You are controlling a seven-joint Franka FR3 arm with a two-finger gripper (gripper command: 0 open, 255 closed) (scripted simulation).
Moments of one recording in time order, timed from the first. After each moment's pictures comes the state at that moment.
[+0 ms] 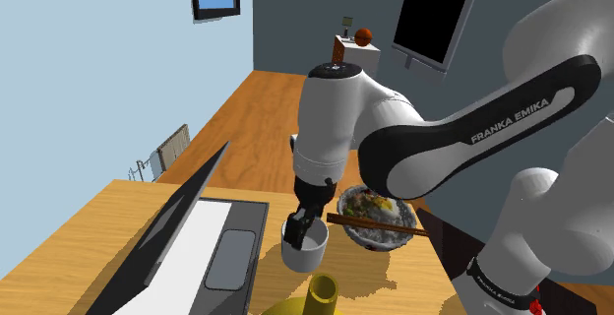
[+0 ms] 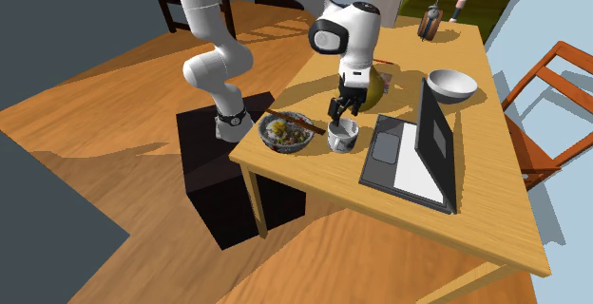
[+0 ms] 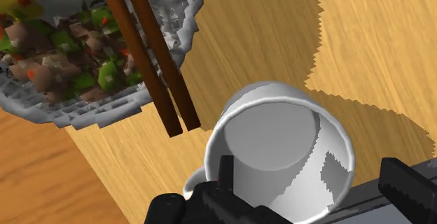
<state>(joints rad) 0.24 -0.19 0.52 -2.36 0.03 2.21 0.48</state>
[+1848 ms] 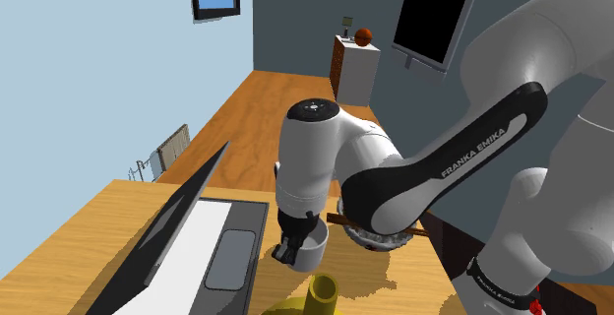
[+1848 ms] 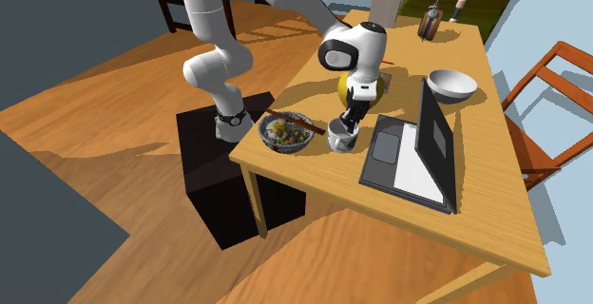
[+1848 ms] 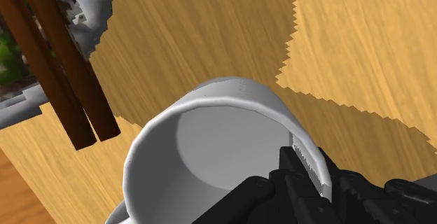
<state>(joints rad) 0.25 -0.02 0.57 -2.33 -0.07 2.33 0.59</state>
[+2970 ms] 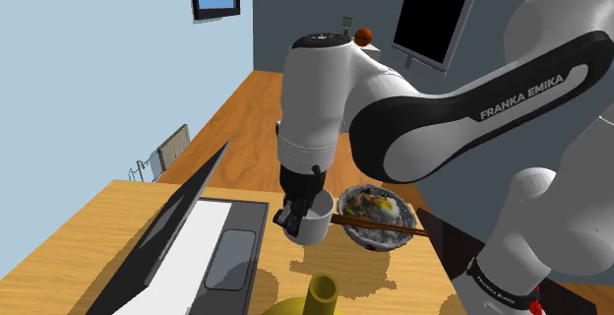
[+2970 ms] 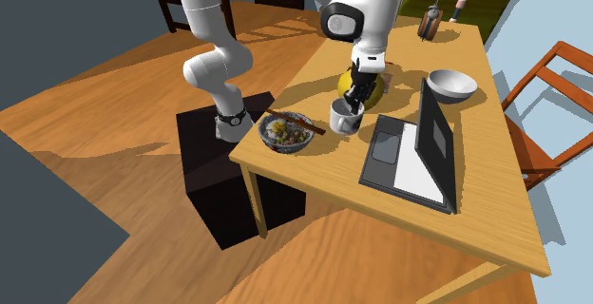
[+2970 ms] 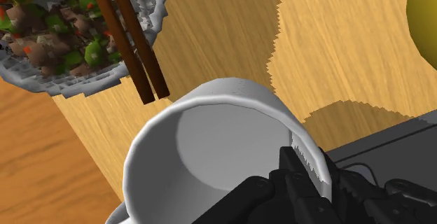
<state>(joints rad) 0.25 -0.15 0.55 -2.22 0.02 2.11 0.52</state>
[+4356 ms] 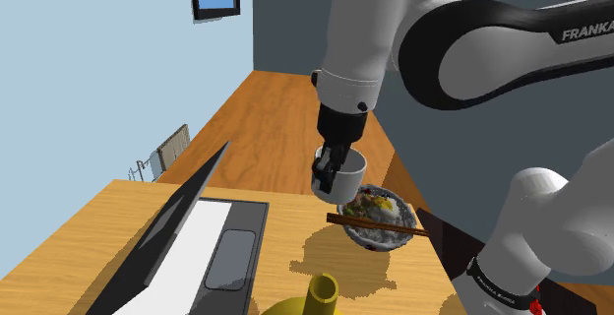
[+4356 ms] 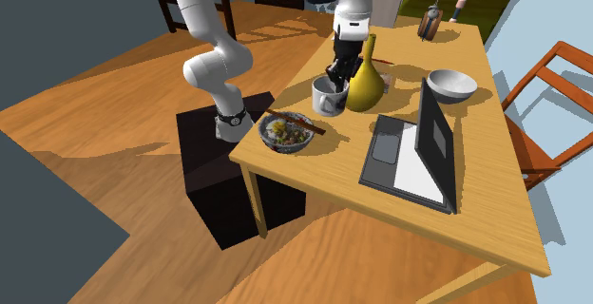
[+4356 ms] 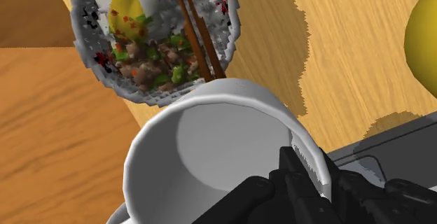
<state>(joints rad) 0.25 -0.39 0.44 -2.22 0.11 1.88 0.36</state>
